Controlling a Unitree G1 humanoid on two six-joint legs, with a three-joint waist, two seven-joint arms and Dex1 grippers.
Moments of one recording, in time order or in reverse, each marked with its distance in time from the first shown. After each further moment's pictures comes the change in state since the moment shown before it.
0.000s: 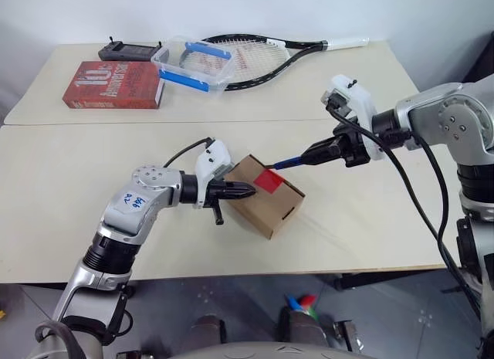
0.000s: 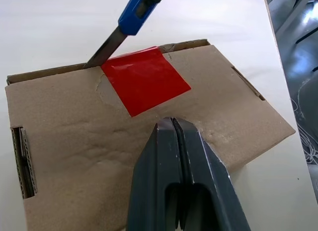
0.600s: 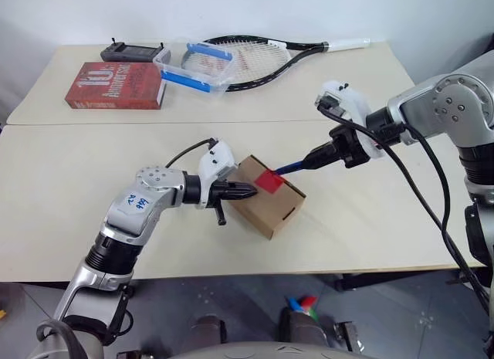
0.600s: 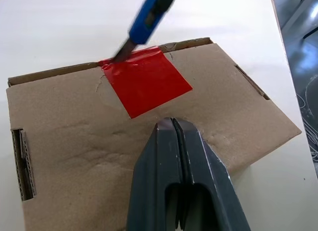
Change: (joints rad) left arm -0.002 -0.009 -0.021 -0.006 0.011 -0.003 0.028; right arm -0.114 -0.054 0.167 0.124 0.193 0.024 -0.104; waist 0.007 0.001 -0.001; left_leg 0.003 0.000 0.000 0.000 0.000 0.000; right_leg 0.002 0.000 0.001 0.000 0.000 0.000
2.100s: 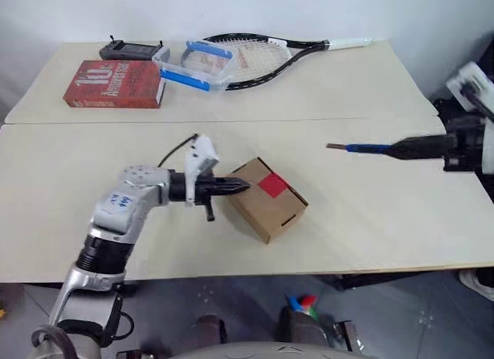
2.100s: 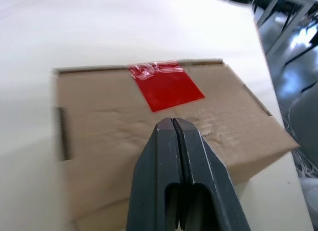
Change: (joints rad) left arm 0.022 0.071 0.176 0.052 -0.129 -0.080 -0.139; right arm 0.634 -0.413 -0.597 -0.068 0.253 -0.234 -0.069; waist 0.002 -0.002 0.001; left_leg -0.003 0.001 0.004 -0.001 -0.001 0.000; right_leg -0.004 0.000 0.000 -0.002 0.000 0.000
